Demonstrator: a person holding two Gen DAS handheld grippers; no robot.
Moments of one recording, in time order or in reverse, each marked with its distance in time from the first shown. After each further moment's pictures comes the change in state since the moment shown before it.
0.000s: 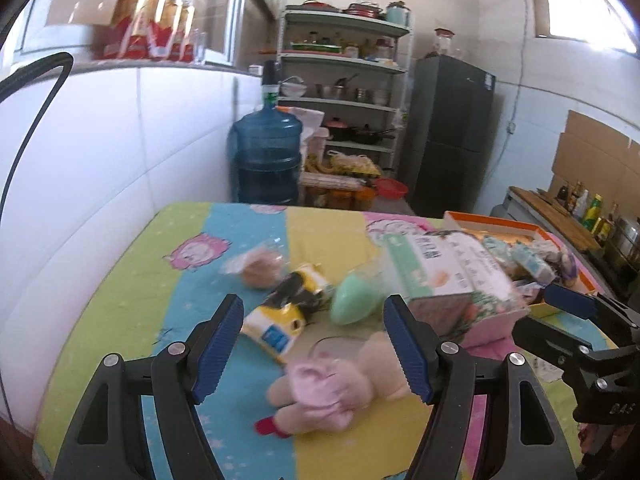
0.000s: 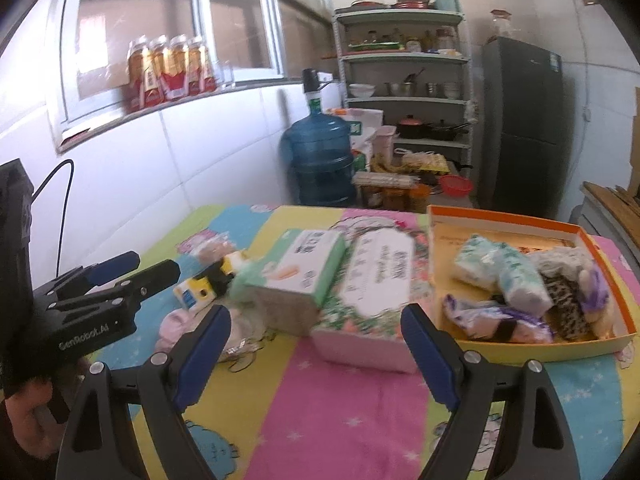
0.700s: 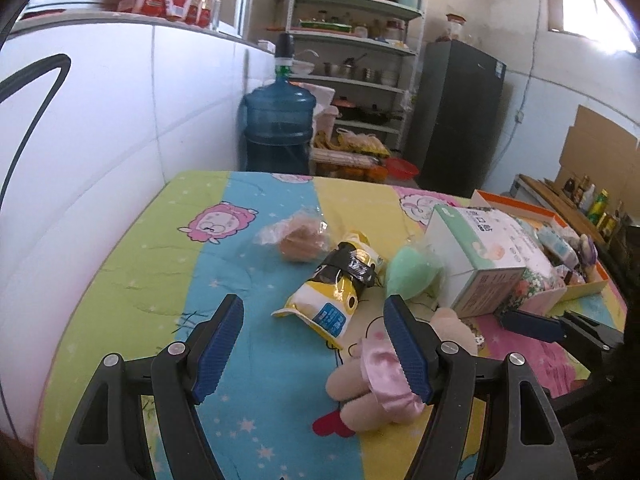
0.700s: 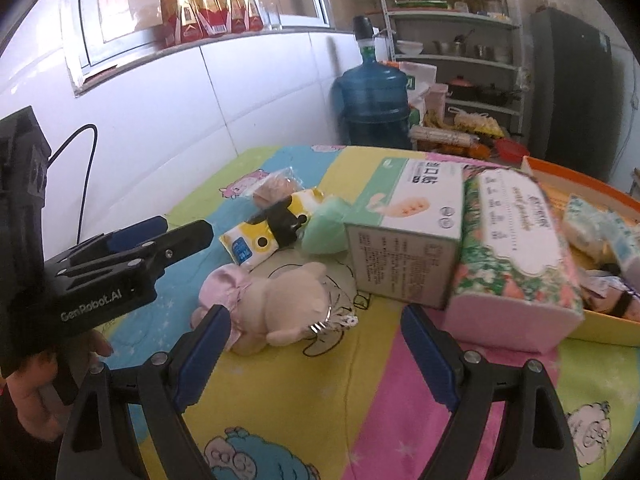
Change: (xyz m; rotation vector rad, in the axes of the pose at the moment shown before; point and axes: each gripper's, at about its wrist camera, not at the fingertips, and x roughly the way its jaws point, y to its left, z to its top) left arm 0.040 0.042 -0.009 -0.009 0.087 -0.020; right arm 0.070 0.050 -0.021 -0.024 0.159 0.143
